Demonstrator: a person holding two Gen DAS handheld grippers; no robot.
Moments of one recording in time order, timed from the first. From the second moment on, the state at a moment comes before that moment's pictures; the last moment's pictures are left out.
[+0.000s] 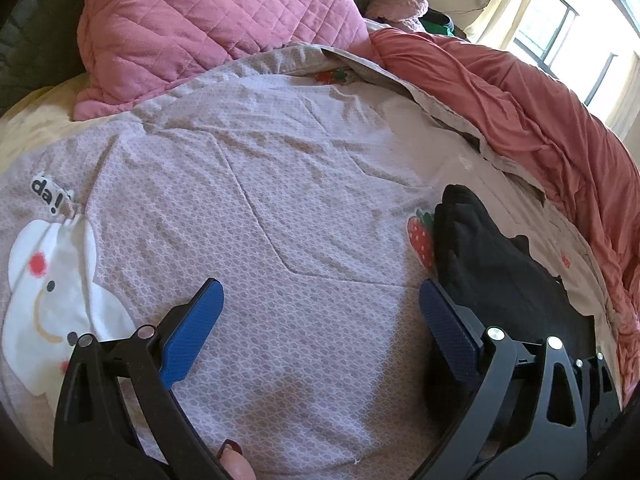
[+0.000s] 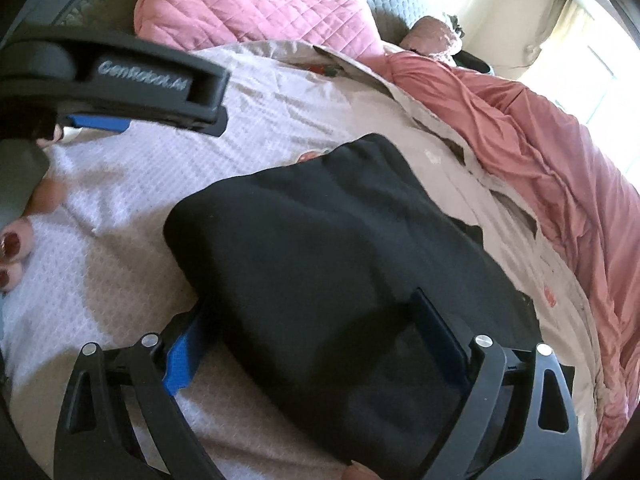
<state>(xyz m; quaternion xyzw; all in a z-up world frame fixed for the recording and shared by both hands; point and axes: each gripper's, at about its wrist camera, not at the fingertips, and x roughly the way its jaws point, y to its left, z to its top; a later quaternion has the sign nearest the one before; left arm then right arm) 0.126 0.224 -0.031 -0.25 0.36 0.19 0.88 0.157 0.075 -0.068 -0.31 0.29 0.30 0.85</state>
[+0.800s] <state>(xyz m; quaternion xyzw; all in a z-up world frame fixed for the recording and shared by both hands) 0.250 0.186 -0.046 -0.42 0.49 -0.05 0.77 0.175 0.002 -0.042 -0.05 0.33 0.41 0.85</state>
